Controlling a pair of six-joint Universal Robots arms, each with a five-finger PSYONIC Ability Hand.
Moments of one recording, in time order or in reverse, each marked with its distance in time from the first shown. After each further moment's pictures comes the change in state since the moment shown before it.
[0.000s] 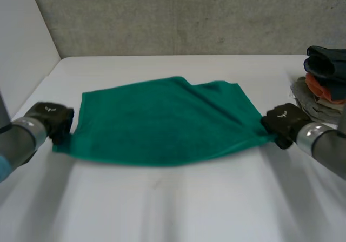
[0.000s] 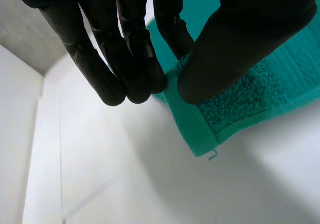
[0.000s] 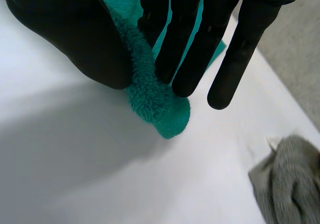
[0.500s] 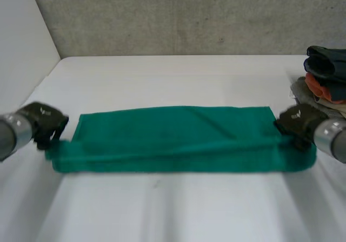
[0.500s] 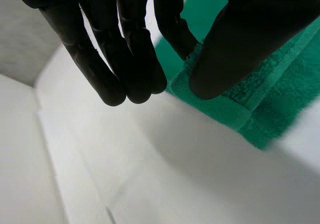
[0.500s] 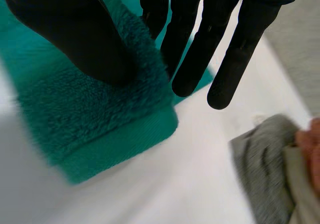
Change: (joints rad) left arm 0.038 0.023 0.096 -0.206 0.055 0.267; right arm -0.047 -0.054 -0.020 0.108 0.009 -0.098; left_hand 0.000 0.000 0.000 0.000 0.000; right_hand 0.000 0.000 0.000 0.000 0.000
